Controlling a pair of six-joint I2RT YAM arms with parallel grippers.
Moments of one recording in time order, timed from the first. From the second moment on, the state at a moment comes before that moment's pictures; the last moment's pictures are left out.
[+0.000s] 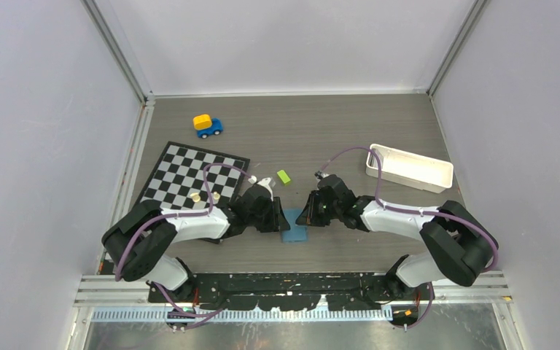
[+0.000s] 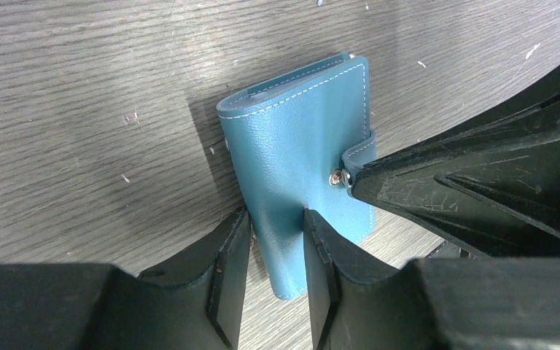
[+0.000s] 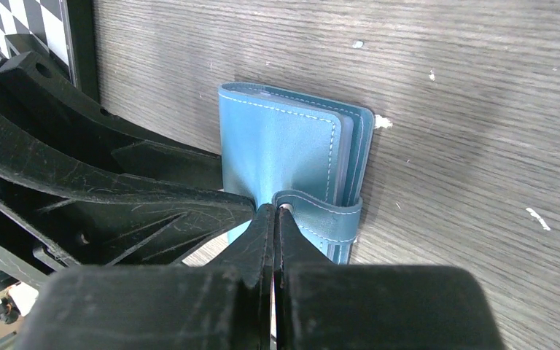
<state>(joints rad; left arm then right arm) -0.86 1.49 0.58 0.12 0.10 -0.86 0.74 1.41 0.58 0.03 -0.22 0.86</state>
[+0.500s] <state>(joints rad) -0.86 1.49 0.58 0.11 0.10 -0.86 0.74 1.42 0.59 0.03 -0.23 0.86</state>
